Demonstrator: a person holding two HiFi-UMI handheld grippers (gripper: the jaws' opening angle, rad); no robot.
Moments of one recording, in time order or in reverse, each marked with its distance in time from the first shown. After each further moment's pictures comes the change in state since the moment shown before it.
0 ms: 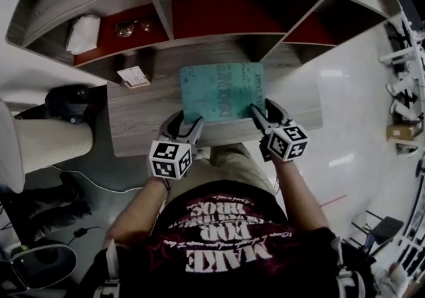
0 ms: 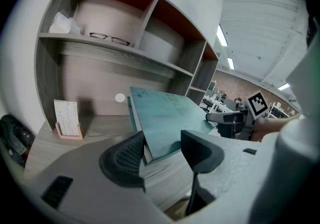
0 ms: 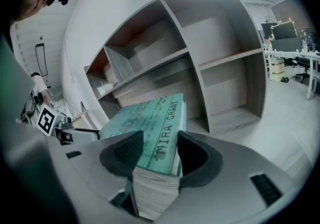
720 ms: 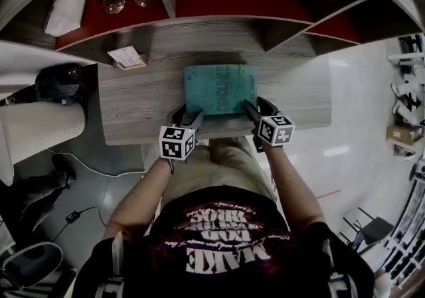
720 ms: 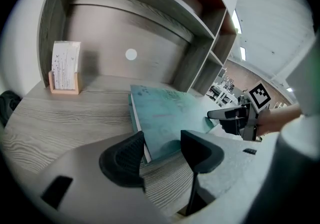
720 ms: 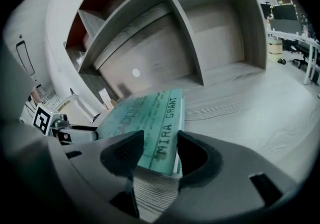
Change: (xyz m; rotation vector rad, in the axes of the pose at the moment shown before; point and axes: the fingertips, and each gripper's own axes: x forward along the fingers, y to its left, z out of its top) left arm 0.073 0.050 -0.134 -0.072 0.186 0.053; right arm 0.073 -0.056 -0.139 0.078 0.252 -0.043
